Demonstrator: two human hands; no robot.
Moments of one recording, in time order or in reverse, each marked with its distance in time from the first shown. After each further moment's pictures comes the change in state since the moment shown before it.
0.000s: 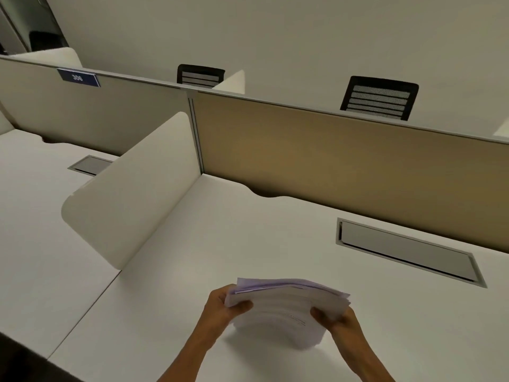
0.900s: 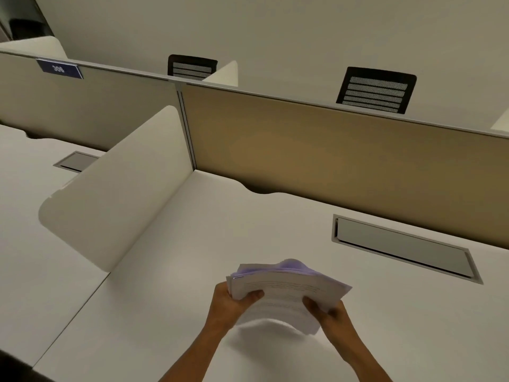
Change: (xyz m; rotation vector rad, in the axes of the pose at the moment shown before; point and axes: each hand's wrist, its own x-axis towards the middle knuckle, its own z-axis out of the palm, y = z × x) left_hand 0.037 -0.008 0.031 0.034 0.099 0.106; right_hand 0.020 -0.012 0.005 -0.057 0.013 0.004
